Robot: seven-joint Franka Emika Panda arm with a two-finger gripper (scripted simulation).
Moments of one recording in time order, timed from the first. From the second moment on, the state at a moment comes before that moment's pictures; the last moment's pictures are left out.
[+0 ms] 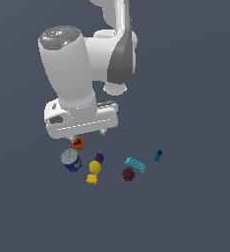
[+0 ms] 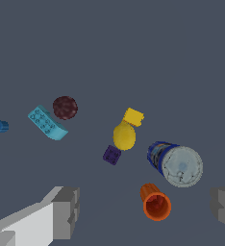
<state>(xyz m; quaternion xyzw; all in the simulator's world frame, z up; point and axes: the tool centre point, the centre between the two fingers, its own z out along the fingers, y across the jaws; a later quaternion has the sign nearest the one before) 0.061 -0.091 0.246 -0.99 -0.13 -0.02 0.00</state>
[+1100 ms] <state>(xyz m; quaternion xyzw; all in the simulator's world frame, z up) 0.064 -0.195 0.126 -0.97 -0.24 0.00 0.00</state>
